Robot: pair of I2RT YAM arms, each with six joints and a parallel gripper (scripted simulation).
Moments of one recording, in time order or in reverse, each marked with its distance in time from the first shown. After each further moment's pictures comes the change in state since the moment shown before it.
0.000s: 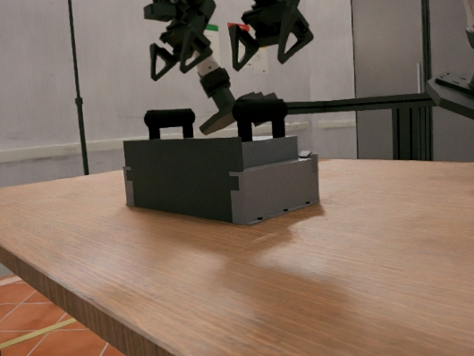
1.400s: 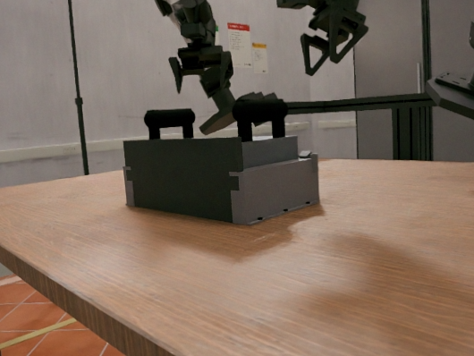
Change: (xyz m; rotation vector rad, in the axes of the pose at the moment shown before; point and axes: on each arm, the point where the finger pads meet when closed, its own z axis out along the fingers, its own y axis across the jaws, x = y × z) left arm 0.099 0.048 -0.061 0.176 0.137 0.516; right arm 0.093 -0.019 -0.034 -0.337 0.051 -0.573
